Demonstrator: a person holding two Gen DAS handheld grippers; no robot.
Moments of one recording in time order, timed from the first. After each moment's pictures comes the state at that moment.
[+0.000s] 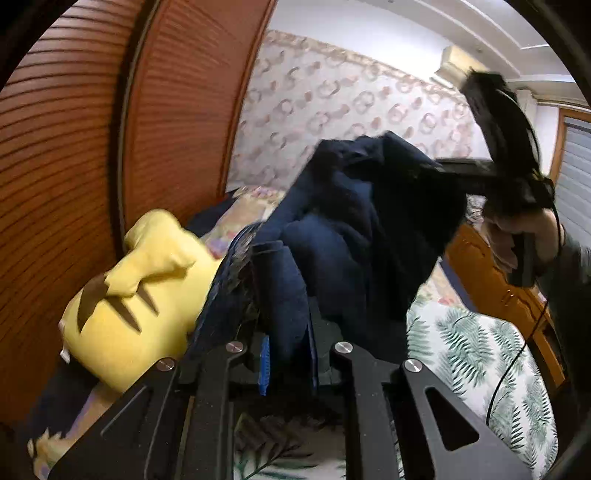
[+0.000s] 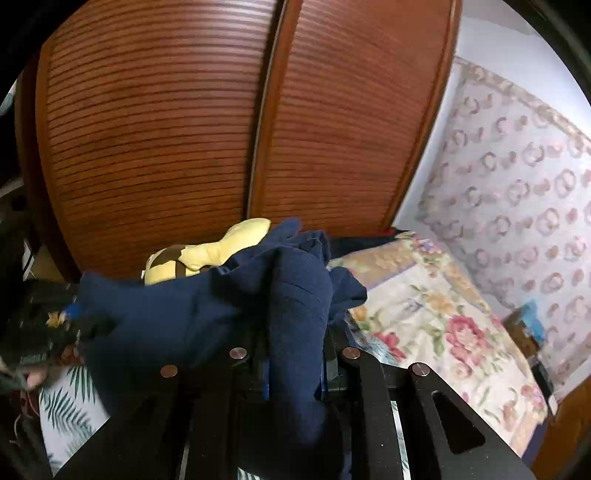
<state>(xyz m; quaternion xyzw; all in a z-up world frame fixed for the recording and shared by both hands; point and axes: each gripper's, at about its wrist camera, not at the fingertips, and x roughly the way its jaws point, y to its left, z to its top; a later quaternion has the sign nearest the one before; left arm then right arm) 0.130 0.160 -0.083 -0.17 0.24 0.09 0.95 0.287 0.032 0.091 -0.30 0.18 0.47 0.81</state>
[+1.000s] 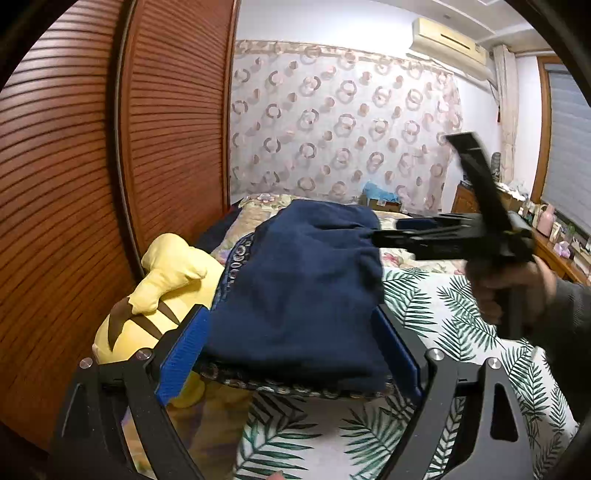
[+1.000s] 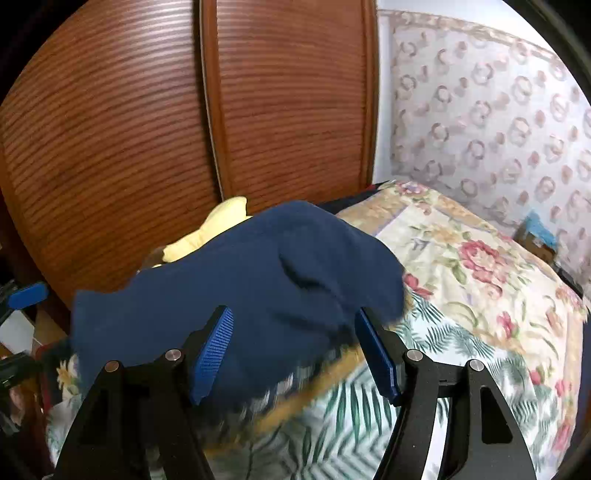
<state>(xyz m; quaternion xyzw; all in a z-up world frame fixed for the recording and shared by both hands) 0.099 0.117 -0.054 -0.07 0.24 0.10 0.96 0.377 0.008 0.033 -0.16 0.24 0.42 0.86</state>
